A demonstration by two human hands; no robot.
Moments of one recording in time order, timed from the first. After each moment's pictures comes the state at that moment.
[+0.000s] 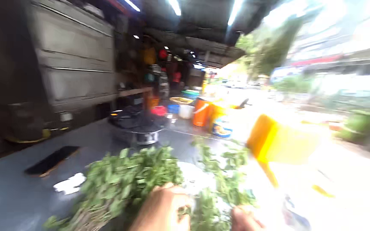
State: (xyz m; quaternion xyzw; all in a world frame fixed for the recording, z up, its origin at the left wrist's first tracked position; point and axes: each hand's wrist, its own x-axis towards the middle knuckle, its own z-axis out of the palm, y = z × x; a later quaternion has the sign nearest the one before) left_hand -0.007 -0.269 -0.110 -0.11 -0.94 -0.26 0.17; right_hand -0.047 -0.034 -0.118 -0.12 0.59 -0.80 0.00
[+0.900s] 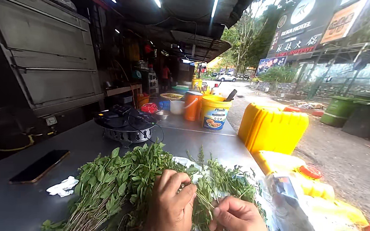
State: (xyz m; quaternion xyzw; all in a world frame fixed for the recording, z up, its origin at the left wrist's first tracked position) left_hand -0.033 -0.230 -0.137 -0.14 -0.81 -0.24 0.52; right_hand -0.046 -0.026 -0.120 -0.23 0.63 -0.74 0.05
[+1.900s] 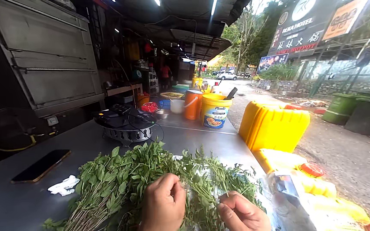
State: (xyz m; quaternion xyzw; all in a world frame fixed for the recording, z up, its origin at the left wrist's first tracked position) left_hand -0.027 -0.231 -0.132 -0.01 -0.80 -0.33 0.50; right_hand -0.046 -0.033 -0.130 -0.28 0.68 -0.66 -0.18
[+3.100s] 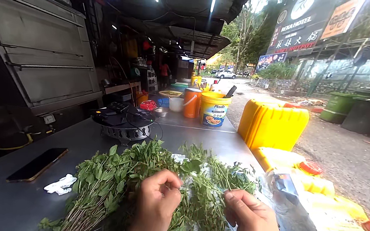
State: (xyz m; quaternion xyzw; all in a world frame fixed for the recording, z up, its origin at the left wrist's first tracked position) left_hand -0.018 -0.246 -0.120 -0.12 -0.70 -0.60 0.37; right_hand -0.041 -0.034 -0.114 -0.13 0.63 -0.76 -0.09
